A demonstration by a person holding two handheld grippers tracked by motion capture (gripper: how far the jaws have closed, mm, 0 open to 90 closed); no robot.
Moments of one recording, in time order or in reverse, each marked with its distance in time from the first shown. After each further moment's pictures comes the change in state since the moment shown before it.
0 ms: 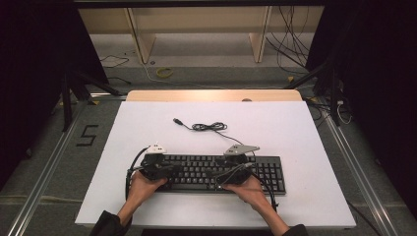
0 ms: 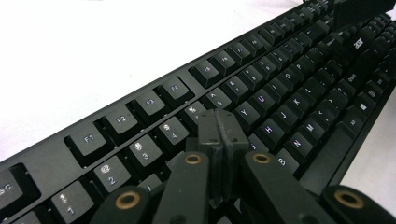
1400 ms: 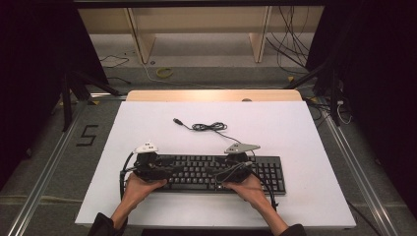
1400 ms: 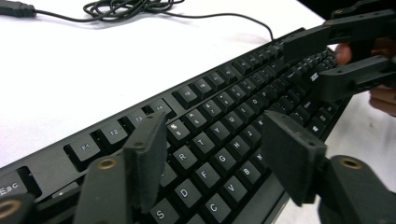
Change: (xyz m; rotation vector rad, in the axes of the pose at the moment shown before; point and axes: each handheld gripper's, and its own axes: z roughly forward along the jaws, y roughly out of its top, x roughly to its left) left arm -0.002 0.000 -0.025 -0.118 -0.076 -0.064; right arm -0.004 0.002 0.002 -0.011 -0.015 0.011
